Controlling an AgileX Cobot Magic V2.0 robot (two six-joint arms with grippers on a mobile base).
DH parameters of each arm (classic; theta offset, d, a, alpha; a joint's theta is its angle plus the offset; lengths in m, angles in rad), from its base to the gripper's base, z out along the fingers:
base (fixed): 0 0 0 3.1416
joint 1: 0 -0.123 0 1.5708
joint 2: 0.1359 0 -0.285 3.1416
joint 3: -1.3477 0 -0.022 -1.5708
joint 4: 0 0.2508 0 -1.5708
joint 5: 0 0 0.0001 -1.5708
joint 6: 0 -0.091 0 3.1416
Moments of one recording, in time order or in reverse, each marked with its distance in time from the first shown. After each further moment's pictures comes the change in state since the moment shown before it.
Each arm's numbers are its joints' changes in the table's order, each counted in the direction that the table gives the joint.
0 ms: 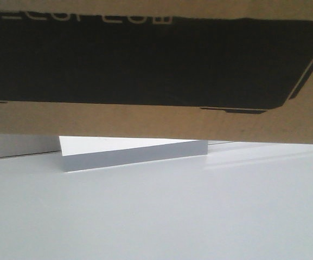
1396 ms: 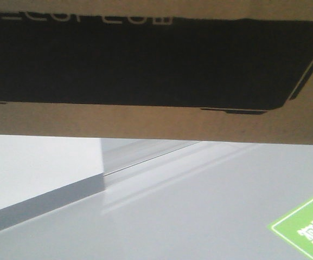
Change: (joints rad) left arm 0.000 -0.002 -0.002 -0.003 0.002 0.000; right arm 0.000 -0.002 0.000 -0.002 0.000 0.000
